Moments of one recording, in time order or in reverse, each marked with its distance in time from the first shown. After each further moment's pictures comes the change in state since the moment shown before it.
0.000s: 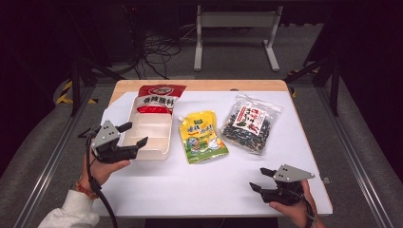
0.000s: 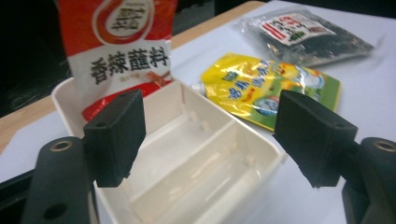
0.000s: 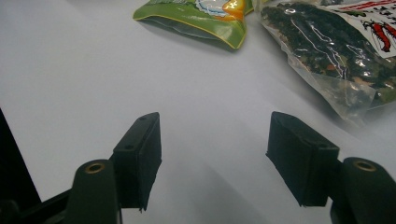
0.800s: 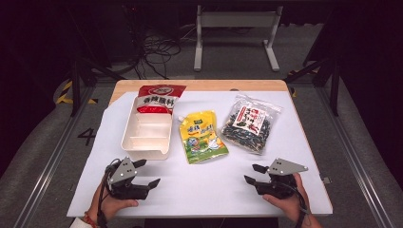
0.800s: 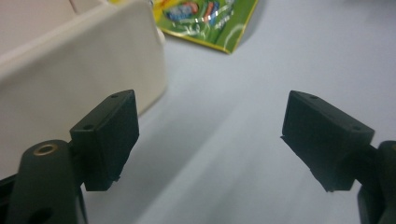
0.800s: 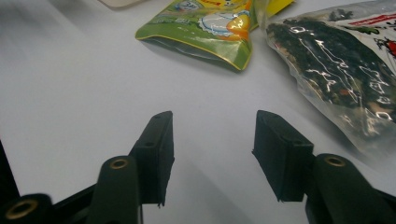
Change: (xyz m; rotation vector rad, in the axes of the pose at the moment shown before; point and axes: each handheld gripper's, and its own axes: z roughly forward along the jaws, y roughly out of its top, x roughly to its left) left arm -0.061 -0.065 0.010 0.182 -0.173 0.009; right arm 0.000 0.017 0.017 -0.018 0.023 0.020
